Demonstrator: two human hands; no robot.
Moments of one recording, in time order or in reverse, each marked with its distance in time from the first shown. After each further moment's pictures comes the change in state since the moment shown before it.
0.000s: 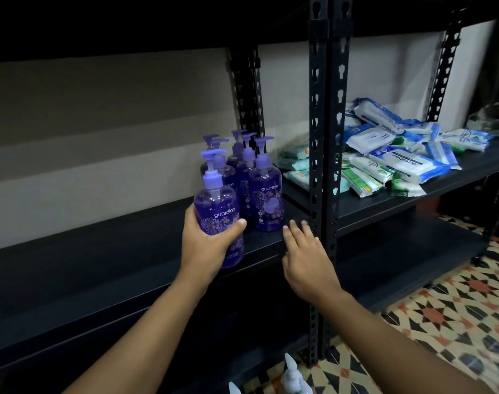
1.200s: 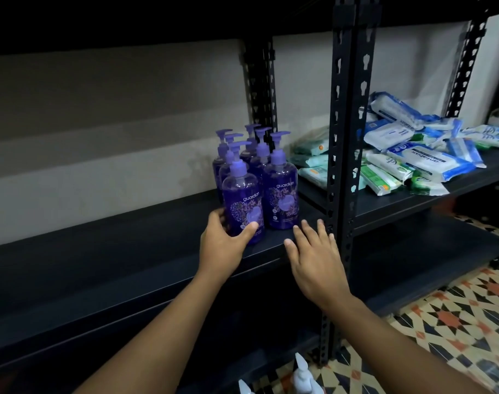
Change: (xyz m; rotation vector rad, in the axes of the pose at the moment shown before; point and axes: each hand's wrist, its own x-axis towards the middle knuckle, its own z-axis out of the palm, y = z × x) left_hand 0.026 -0.043 0.005 0.279 -0.034 -0.025; right_hand 0.002 -0.016 0.006 0.122 0.061 0.110
